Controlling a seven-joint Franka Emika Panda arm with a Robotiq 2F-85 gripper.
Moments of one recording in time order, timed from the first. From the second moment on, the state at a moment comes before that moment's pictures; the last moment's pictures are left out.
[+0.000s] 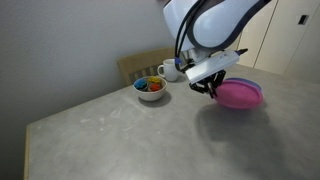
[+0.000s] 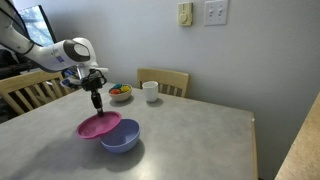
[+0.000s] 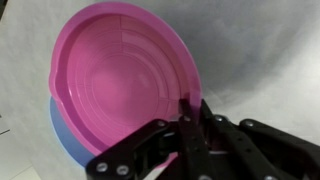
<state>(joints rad) 0.29 0.63 -0.08 -1.72 -0.30 1.99 1.00</state>
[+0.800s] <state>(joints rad) 0.22 0.50 -0.09 -1.85 -0.31 2.13 0.97</state>
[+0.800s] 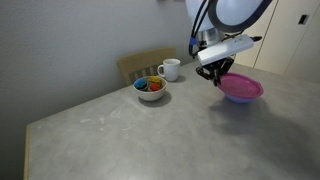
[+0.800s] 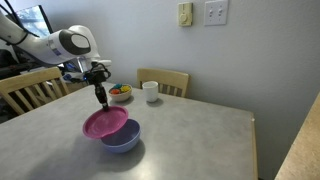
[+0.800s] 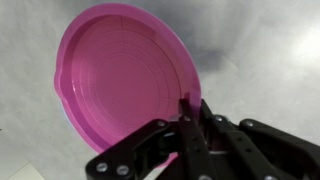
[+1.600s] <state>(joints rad) 0.13 0.51 -0.12 -1.87 -0.30 2.21 0.68</state>
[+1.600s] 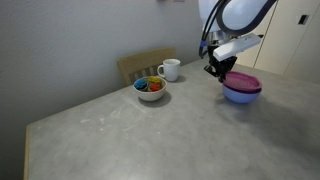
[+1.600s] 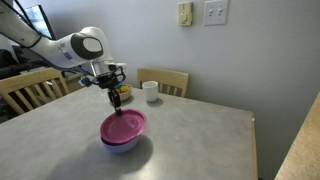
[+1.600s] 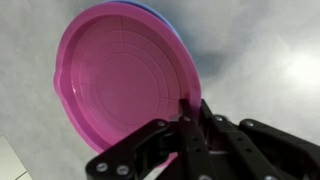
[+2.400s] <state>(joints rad) 0.13 0.53 -0.11 -1.88 -0.30 2.21 0.63</state>
